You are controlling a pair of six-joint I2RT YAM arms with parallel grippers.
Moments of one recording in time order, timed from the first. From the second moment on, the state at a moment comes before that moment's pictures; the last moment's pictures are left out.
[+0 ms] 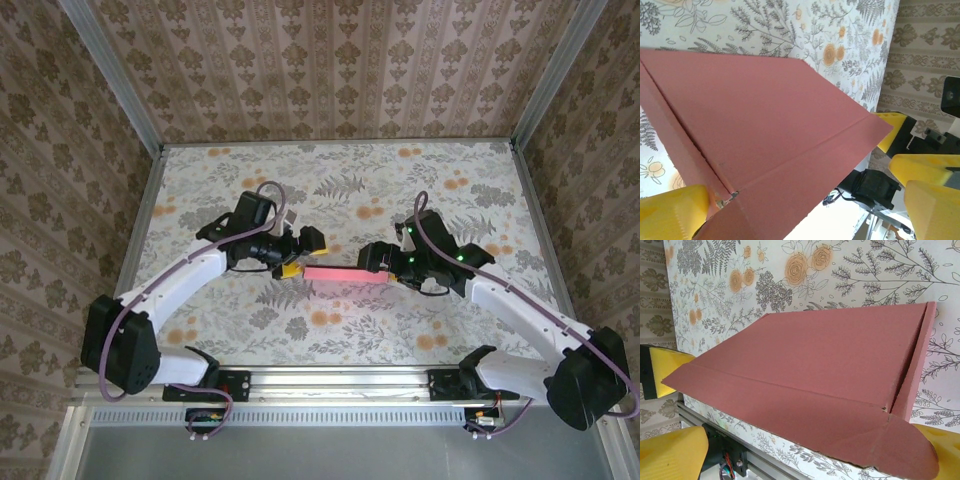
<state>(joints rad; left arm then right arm) -0.55 1.35 0.97 -0.56 0.71 -0.85 0.51 1.14 0.84 -0.58 -0.35 0.82</state>
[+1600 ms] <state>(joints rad) -0.51 1.41 1.01 -0.62 0.75 -0.86 0.49 1.18 0.87 -0.58 -0.39 0.85</state>
